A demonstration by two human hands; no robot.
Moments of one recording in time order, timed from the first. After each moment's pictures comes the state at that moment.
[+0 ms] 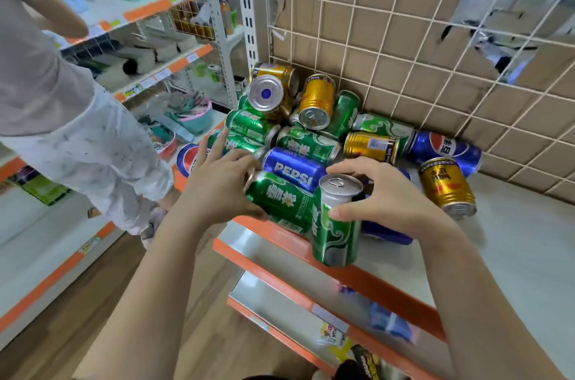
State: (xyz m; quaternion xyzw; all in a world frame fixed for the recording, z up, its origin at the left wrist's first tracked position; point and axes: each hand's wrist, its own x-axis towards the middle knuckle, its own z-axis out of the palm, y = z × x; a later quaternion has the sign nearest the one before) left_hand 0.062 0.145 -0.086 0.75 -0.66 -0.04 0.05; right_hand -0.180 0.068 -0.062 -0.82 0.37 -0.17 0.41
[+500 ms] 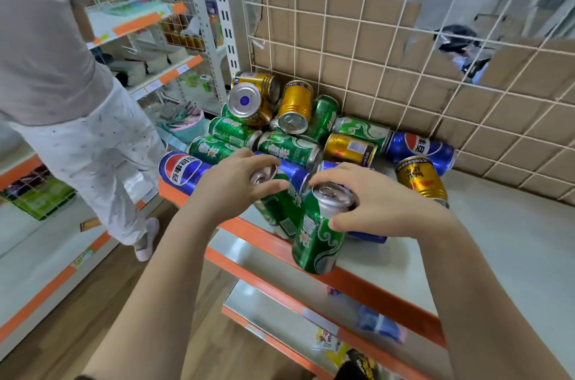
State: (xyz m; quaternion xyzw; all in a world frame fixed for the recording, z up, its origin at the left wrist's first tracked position) left_hand 0.016 0.131 -0.067 0.74 -0.63 -0.16 0.16; right_hand -0.203 0.070 -0.043 -0.89 0.34 -0.03 0.31
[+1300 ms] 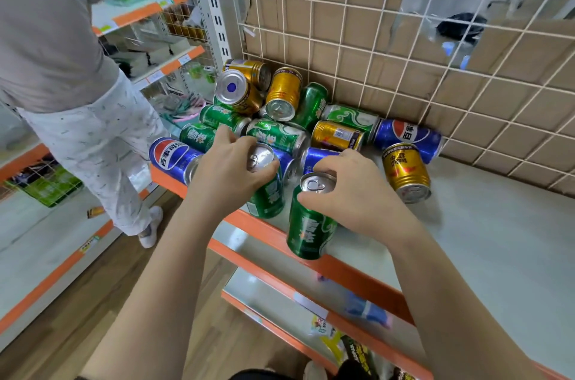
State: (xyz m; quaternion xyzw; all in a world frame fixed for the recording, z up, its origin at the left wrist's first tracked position) left_hand -0.028 0.139 -0.064 0.78 -0.58 -0.04 0.23; right_hand -0.211 0.094 -0.050 -0.84 0.45 -0.14 0.26
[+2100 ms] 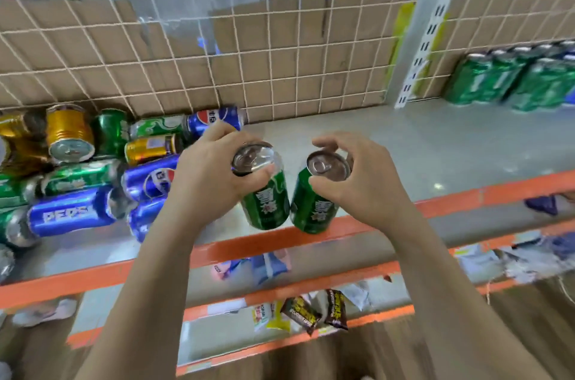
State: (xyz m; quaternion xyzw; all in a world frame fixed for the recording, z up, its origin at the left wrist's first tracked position) left_hand -0.213 0.139 -0.036 0.46 -0.83 -0.10 0.30; right_hand -0.404 0.205 -0.039 -0.64 0.65 -0.38 0.15
